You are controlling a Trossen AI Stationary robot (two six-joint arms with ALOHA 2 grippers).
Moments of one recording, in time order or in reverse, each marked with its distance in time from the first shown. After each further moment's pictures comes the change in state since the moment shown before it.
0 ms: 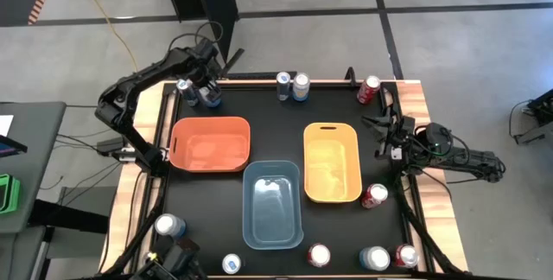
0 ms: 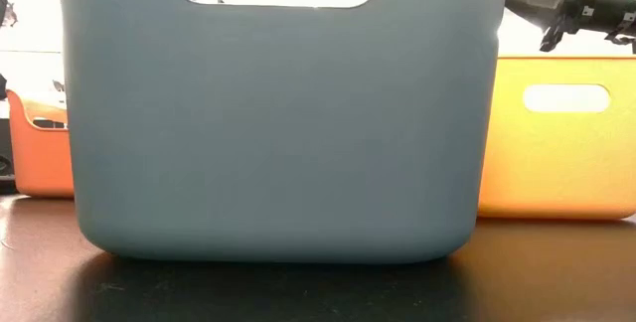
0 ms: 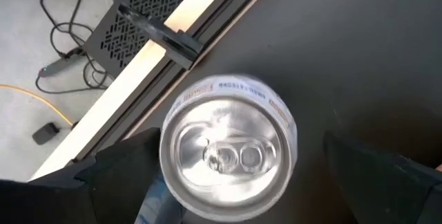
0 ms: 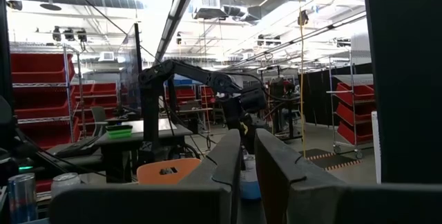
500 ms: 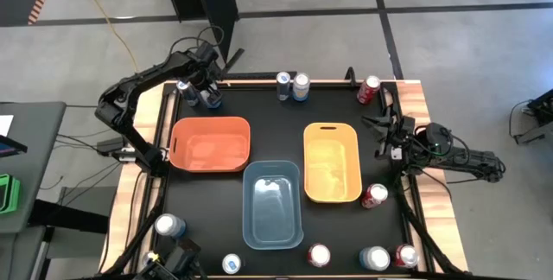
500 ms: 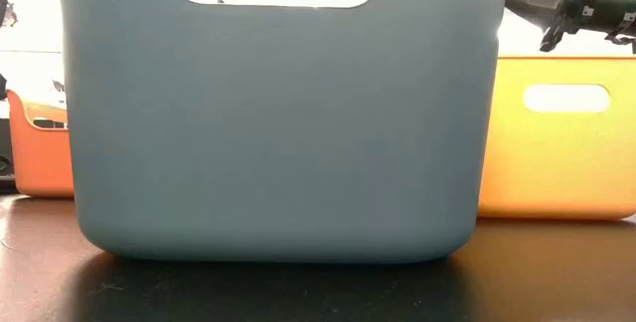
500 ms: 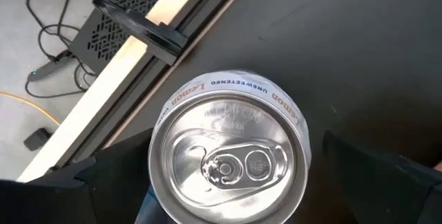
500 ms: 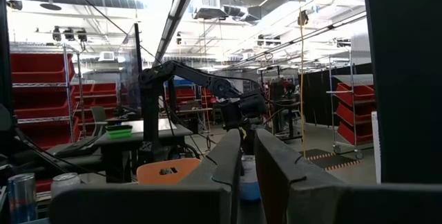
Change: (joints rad) left arm 0.001 0.000 -0.048 0.024 0.027 0.025; right arm 0.000 0.000 0.000 0.000 0.000 -0.001
